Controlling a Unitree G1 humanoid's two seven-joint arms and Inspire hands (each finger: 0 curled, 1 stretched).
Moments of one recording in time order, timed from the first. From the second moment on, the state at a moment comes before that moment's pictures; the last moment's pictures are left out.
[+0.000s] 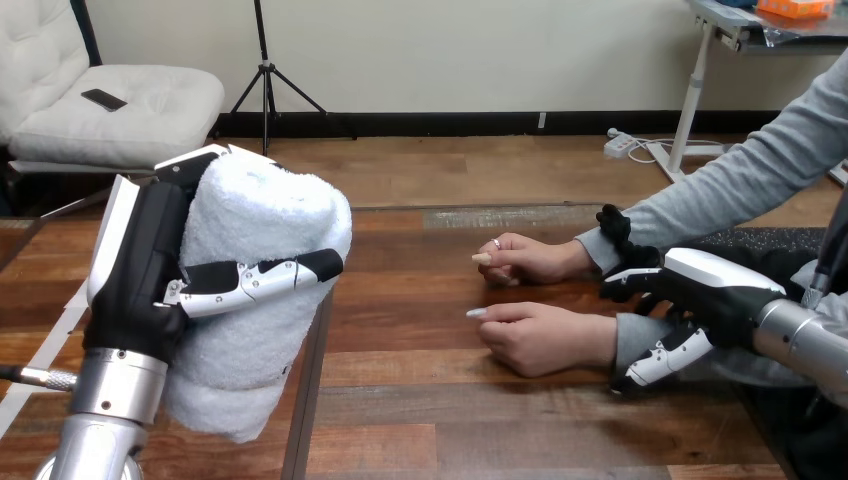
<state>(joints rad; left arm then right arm) 0.03 0.29 0.11 -0.08 0.00 -0.35 -0.11 -0.65 -0.66 0.28 1.12 -0.59 -0.56 0.26</state>
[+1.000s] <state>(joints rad) 0.03 0.29 0.11 -0.08 0.00 -0.35 -0.12 -0.70 -0.66 0.37 1.18 -0.65 -0.56 0.17</state>
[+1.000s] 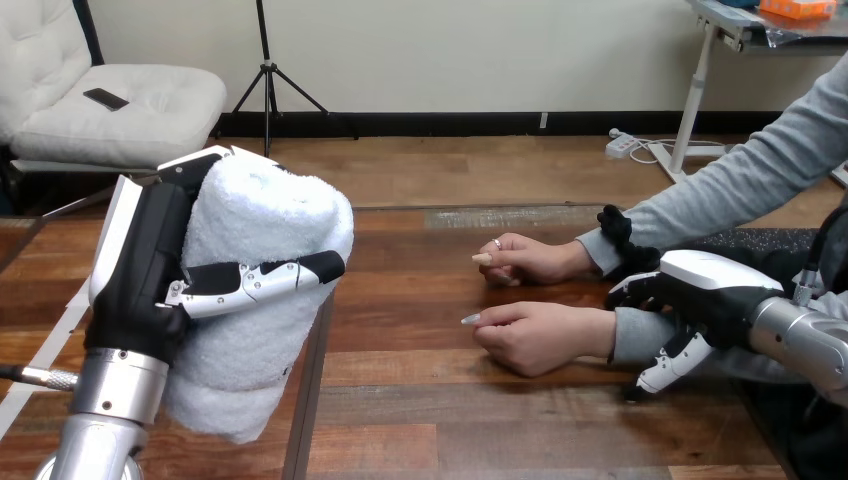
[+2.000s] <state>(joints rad) 0.03 0.29 0.11 -0.08 -0.01 -0.35 -0.12 -0.70 -0.64 0.39 1.19 -0.66 -0.58 0.05</state>
